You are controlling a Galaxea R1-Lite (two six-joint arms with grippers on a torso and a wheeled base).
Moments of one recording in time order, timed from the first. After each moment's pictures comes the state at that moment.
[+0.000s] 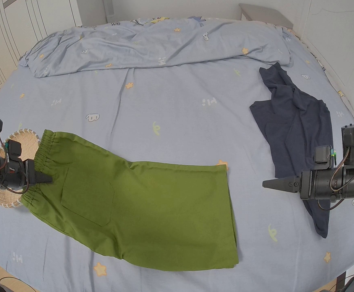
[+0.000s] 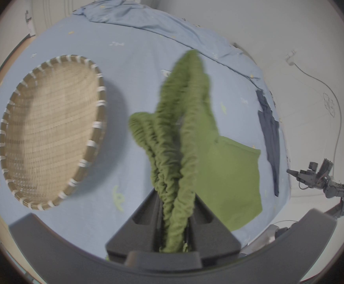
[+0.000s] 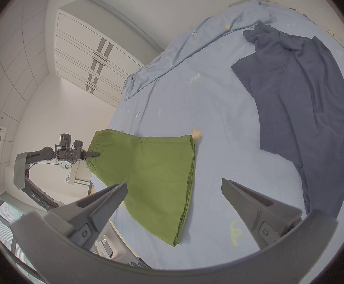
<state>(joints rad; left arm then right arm) 0.24 1.52 -0.95 0.28 -0.49 -0.02 0.31 1.50 -0.66 -0.25 0.44 0.31</state>
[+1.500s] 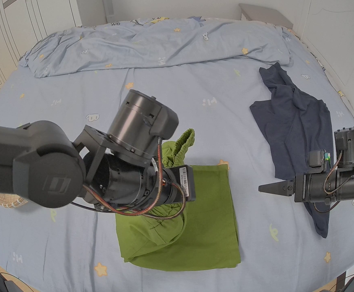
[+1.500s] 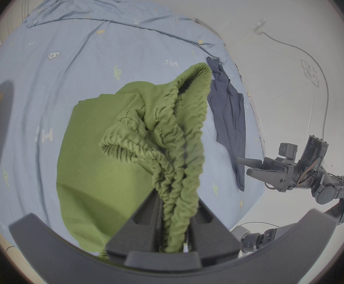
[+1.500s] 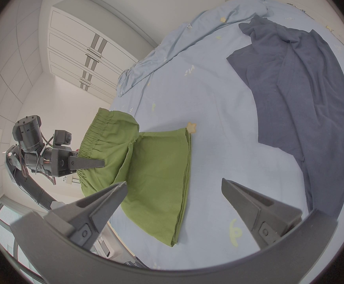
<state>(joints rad) -0.81 1.79 -1.28 0.21 0.09 -0.67 0.32 1.54 -0.66 -0.25 0.42 0.31</state>
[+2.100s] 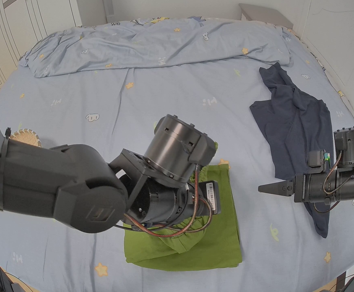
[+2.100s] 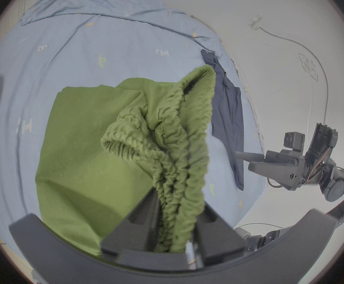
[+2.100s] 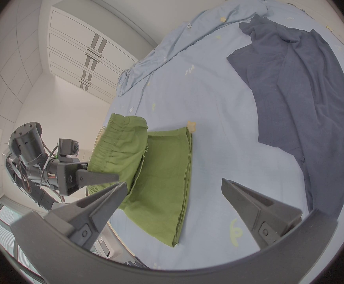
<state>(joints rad) -0.89 1.89 -1.27 0.10 0.12 -0.70 0.32 1.55 -0.66 -0.25 0.42 0.31</state>
